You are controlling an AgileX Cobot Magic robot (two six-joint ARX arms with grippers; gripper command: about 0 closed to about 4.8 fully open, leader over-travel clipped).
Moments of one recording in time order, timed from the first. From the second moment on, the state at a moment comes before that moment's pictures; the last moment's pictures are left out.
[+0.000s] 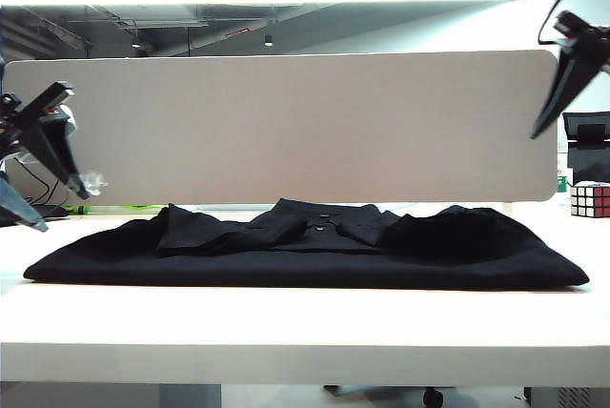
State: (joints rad) left arm 0.13 1.81 1.28 -0.81 0.70 0.05; right arm -0.10 1.37 0.93 -0.49 -0.51 0.27
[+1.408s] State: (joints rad) left arm 0.06 1.70 0.94 -0.42 0.59 -0.04; right arm -0.04 1.51 0.69 -0.18 -0.57 0.42
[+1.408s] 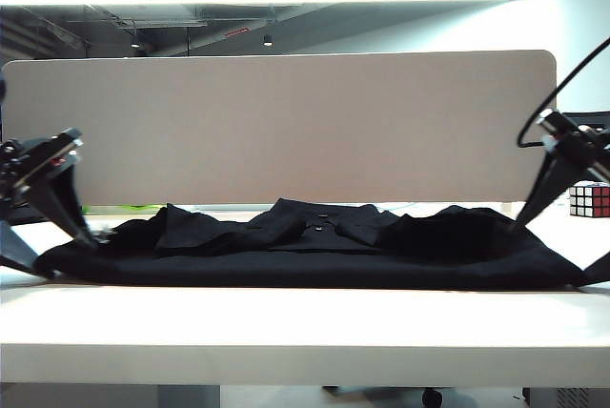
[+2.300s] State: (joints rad) left arm 0.03 1.59 0.92 -0.54 0.53 -0.10; right arm 0.06 1.36 0.67 -0.31 -0.58 0.40
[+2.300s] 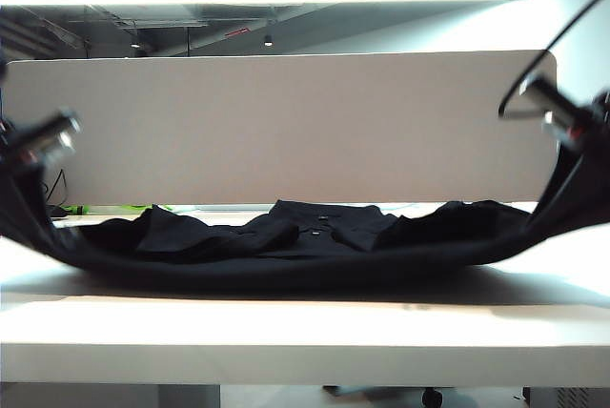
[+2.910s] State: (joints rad) left arm 0.06 0.83 0.76 -0.63 0.44 -0.18; right arm 0.06 0.69 0.63 -0.57 -0.54 0.47
